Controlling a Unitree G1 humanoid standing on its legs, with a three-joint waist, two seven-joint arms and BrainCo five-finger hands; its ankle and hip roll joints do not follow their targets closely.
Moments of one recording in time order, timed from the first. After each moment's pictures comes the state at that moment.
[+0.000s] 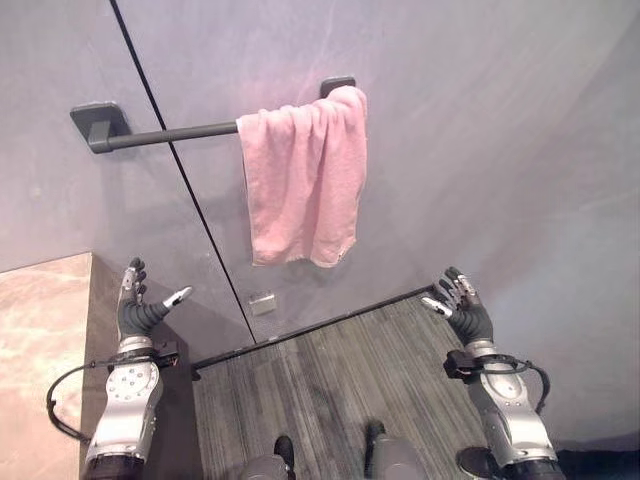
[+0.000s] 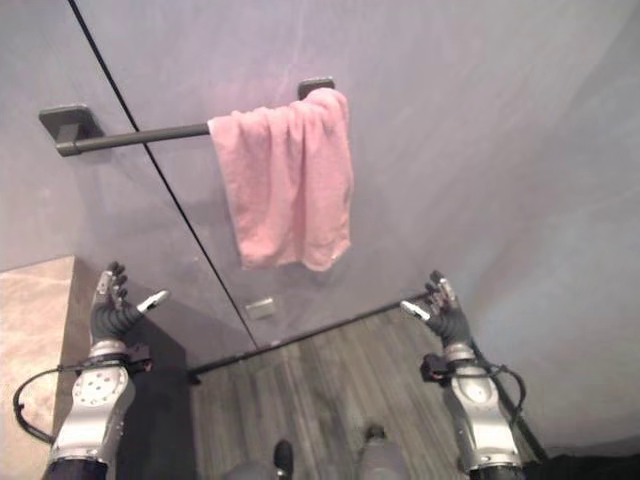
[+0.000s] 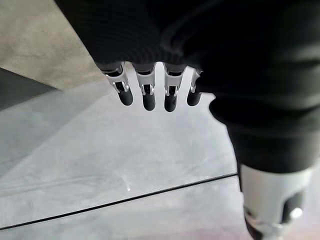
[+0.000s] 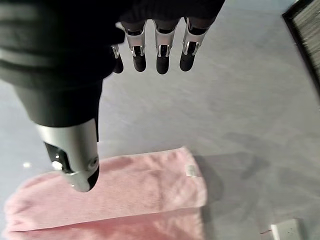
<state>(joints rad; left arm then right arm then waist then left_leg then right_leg) 0.03 0.42 0.13 0.18 -0.18 -0.13 0.26 0.06 -0.30 0.00 0.08 0.34 -0.06 -0.04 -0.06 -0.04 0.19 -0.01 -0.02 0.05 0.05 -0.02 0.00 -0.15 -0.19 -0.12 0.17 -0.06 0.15</state>
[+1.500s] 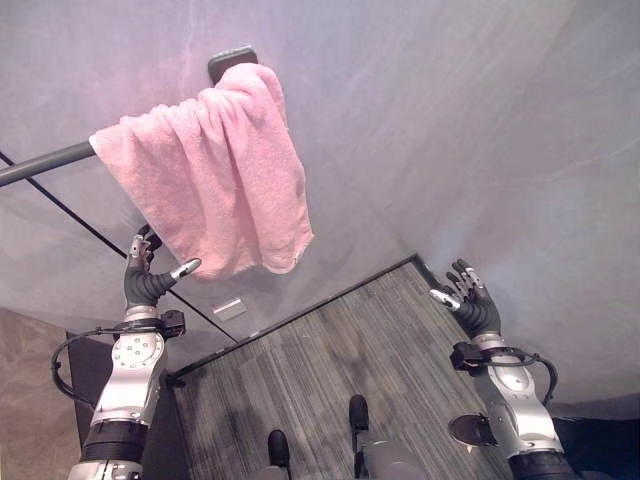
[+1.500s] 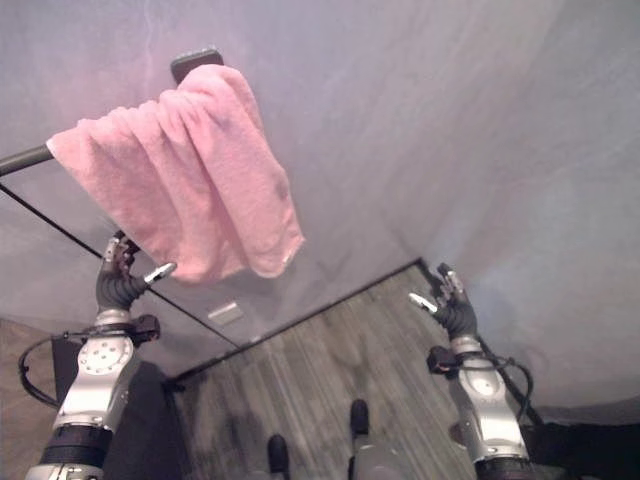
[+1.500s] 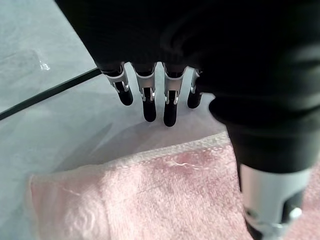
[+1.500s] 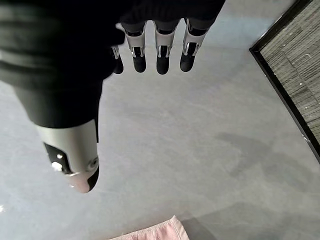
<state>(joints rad) -0.13 0.47 0.09 0.23 -0.20 -0.16 0.26 0.01 -0.33 -0.01 0.10 0.38 -0.06 -0.04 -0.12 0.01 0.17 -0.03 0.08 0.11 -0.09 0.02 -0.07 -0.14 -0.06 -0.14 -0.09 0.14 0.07</state>
